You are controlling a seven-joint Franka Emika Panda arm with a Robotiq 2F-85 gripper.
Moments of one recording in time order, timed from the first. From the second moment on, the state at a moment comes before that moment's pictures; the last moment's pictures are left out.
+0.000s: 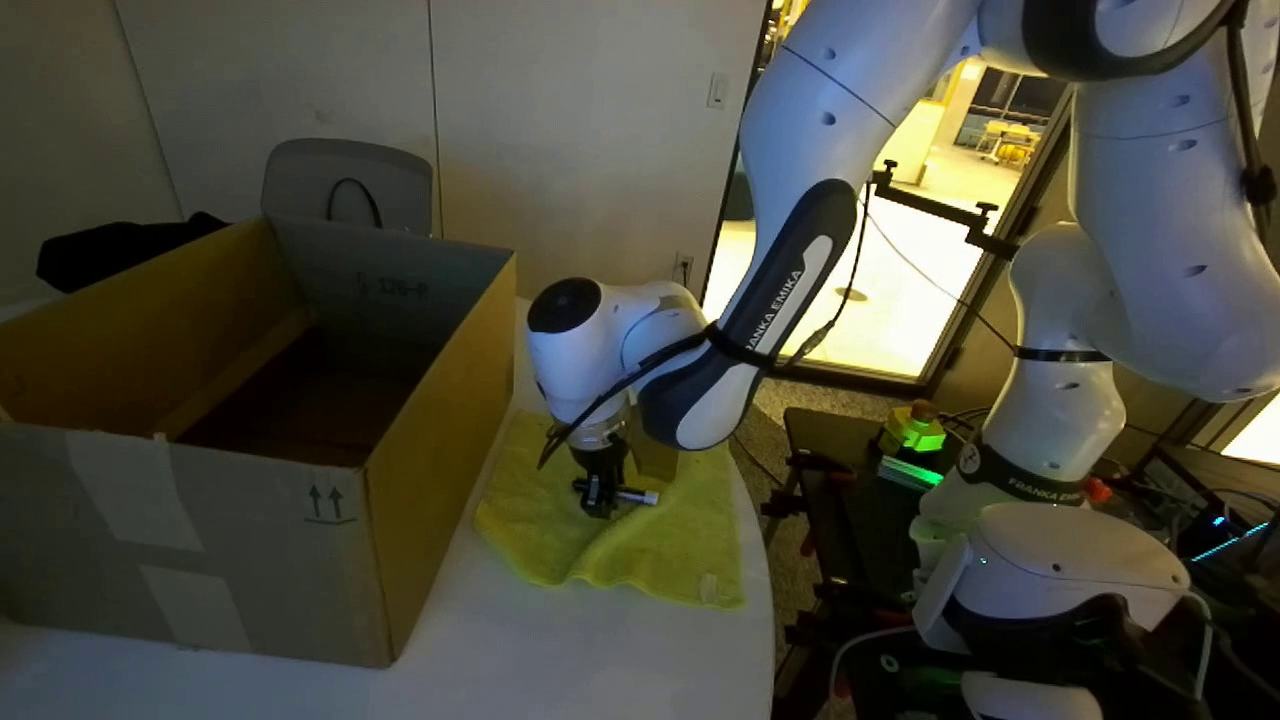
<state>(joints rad) 0.28 0.56 -0.15 -2.19 -0.35 2.50 0.50</state>
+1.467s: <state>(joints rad) 0.35 0.35 -0.01 -2.59 -0.36 2.79 0.47</state>
